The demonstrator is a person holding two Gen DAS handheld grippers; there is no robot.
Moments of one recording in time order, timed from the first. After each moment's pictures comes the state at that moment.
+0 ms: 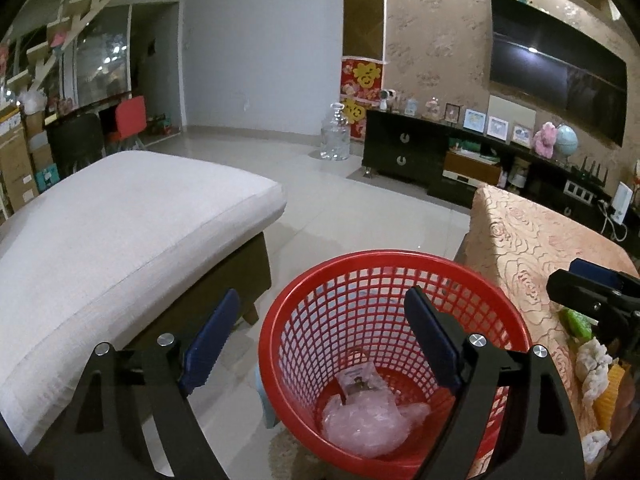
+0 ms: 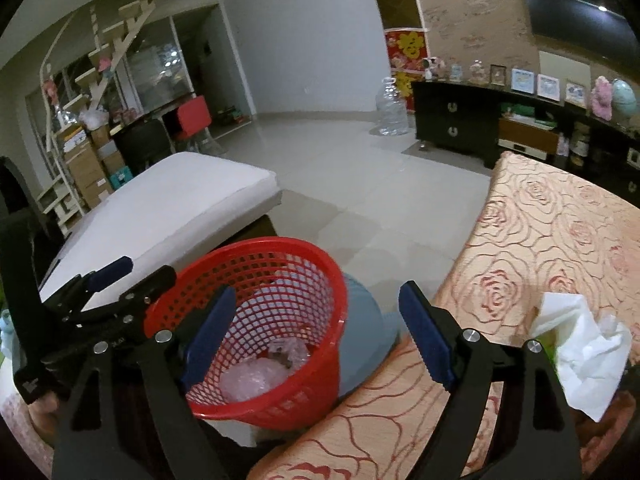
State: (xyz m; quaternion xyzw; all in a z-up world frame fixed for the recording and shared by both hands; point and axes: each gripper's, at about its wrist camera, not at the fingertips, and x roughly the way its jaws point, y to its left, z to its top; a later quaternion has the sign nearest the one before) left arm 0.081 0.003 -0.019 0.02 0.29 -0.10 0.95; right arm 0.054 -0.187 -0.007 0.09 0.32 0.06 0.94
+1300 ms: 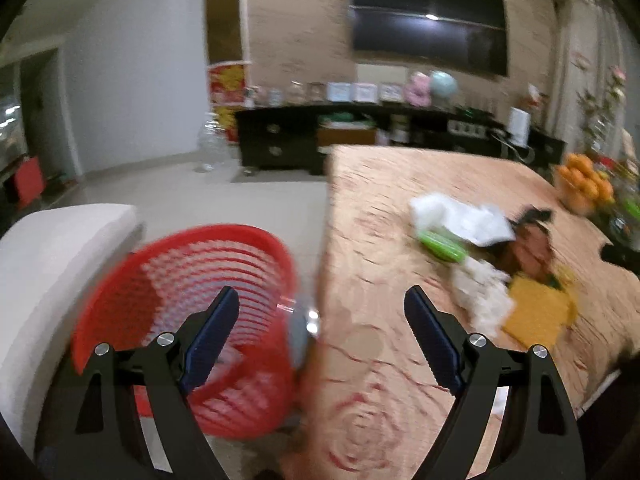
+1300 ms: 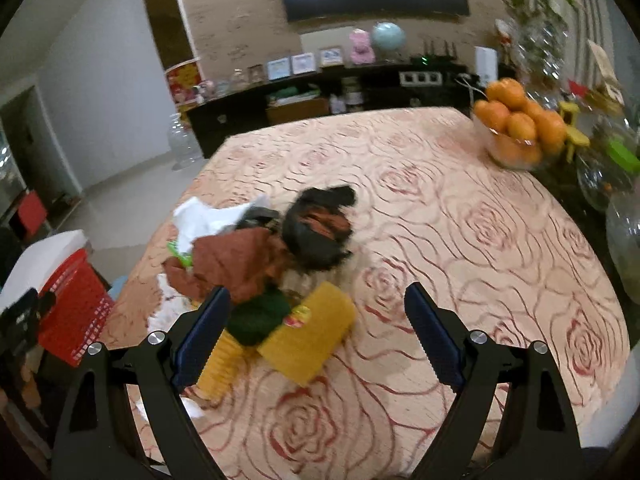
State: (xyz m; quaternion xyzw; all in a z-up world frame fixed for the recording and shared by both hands) left arm -0.009 -0.123 -0.044 0.12 0.28 -0.31 0.90; right arm -0.187 -0.378 -0.053 0.21 0.30 -0.28 0.89
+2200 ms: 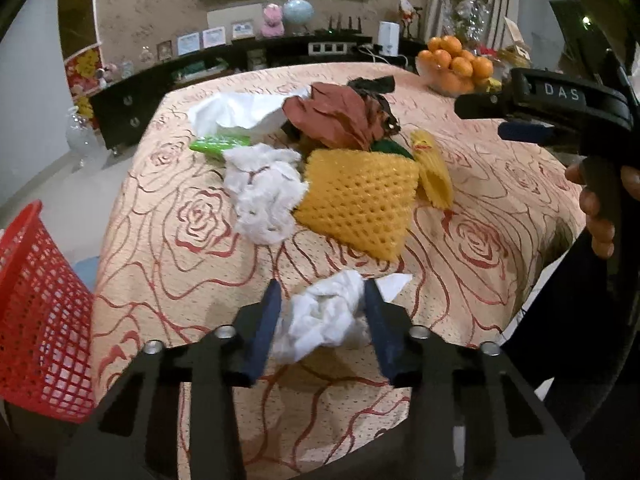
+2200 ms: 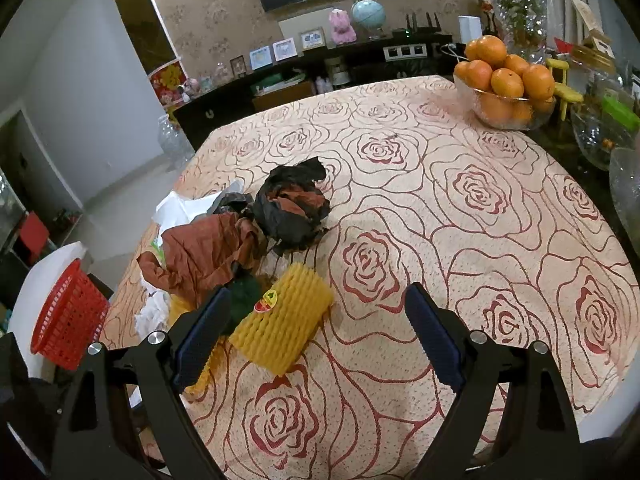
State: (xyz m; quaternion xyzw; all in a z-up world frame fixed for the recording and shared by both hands) left arm -0.090 -0.217 -0.116 0.22 0.34 -0.49 0.77; right arm -0.191 -0.396 -0.072 0.26 0.31 -0.27 0.87
